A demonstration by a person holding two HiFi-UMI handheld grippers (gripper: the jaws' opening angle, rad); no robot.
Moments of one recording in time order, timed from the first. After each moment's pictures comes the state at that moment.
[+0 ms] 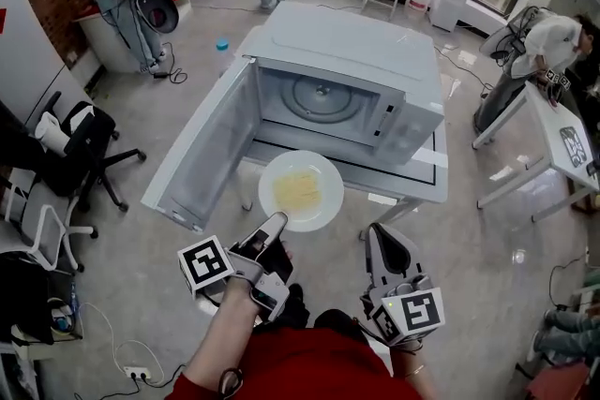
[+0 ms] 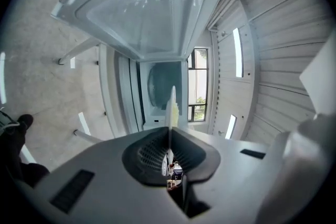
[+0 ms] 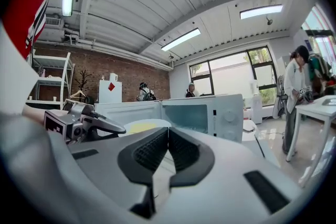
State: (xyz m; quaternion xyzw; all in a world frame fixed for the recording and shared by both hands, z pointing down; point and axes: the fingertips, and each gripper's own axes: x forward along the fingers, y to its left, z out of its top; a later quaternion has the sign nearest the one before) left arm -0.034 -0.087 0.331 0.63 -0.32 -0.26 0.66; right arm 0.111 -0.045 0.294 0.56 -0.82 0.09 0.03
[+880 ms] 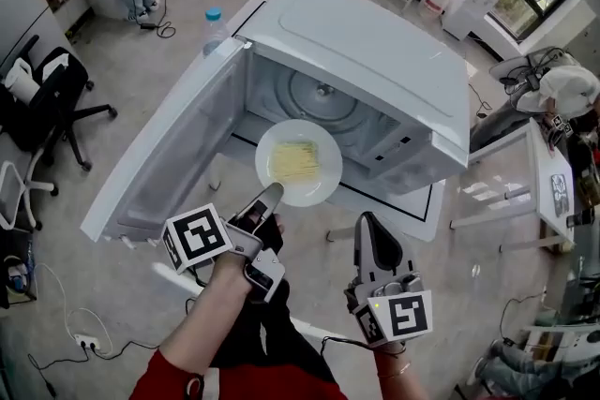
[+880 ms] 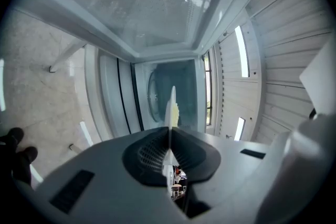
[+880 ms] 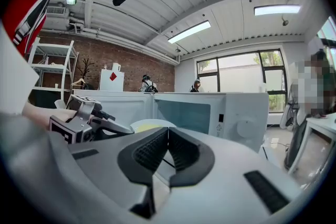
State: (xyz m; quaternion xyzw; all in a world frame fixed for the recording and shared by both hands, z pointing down) left arm -0.010 -0.189 0.357 0.64 -0.36 -0.24 0.64; right arm 0.115 -0.142 0.287 0.54 -0.84 0.06 0.06
